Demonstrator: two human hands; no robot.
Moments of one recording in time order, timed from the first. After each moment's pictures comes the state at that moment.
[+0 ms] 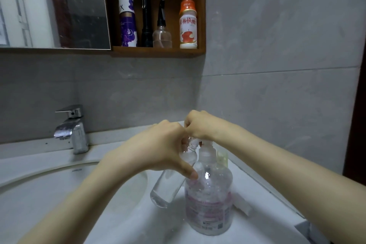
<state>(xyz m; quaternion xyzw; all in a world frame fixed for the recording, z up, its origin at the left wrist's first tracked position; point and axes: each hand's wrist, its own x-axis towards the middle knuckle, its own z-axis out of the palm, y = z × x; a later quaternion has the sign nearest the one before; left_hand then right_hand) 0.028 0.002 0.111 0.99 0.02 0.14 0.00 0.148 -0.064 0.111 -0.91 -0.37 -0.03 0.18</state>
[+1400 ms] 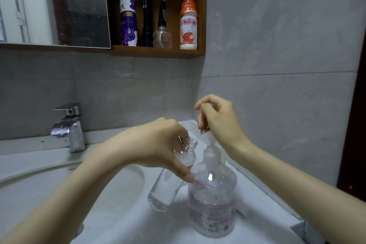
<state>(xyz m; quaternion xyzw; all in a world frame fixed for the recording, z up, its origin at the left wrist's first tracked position) 0.018 0.011 0.122 0.99 0.00 0.10 0.03 0.130 -0.098 0.100 -0.65 -0.38 -0.12 0.64</state>
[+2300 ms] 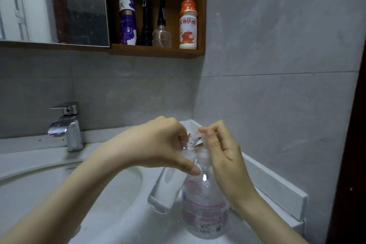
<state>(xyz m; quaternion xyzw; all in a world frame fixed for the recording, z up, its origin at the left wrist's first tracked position) 0.019 0.008 0.120 0.99 0.01 0.12 0.07 0.102 -0.114 0.040 -0.58 -0.44 -0.12 0.67</state>
